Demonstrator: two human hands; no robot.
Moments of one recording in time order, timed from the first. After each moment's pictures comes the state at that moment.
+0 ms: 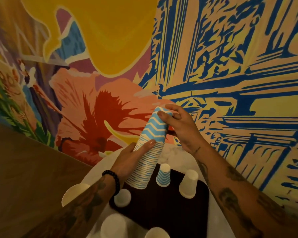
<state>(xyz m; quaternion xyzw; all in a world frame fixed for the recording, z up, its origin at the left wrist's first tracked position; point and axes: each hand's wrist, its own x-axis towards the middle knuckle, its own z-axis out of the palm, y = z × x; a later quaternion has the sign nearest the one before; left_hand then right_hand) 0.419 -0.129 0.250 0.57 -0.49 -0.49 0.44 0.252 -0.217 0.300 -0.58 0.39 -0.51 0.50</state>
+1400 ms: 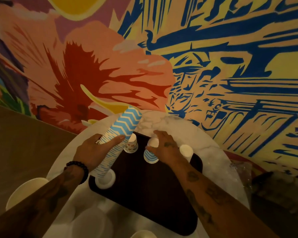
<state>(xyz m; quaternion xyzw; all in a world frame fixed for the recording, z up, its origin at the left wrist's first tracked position) 0.468 -0.204 0.138 0.74 -0.50 -0.32 0.31 0.230 -0.287 0.059 -0.73 0.62 -0.15 0.24</state>
